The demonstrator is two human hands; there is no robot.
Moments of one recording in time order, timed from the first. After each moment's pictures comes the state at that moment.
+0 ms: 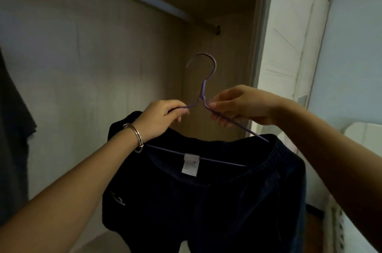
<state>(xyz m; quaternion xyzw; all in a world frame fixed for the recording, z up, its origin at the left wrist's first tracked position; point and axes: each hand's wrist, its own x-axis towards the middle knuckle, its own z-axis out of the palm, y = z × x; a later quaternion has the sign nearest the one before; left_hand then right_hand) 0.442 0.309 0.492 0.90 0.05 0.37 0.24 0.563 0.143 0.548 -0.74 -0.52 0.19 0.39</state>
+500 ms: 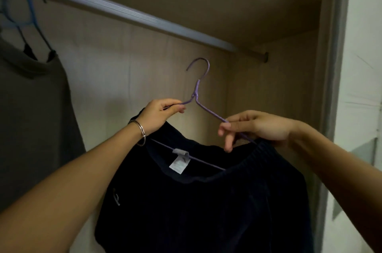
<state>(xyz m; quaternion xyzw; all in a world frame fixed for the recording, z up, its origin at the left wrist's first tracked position) 0.435 0.448 0.554 0.84 0.14 0.46 0.27 0.596 0.255 0.571 -0.56 -0.66 0.34 0.37</state>
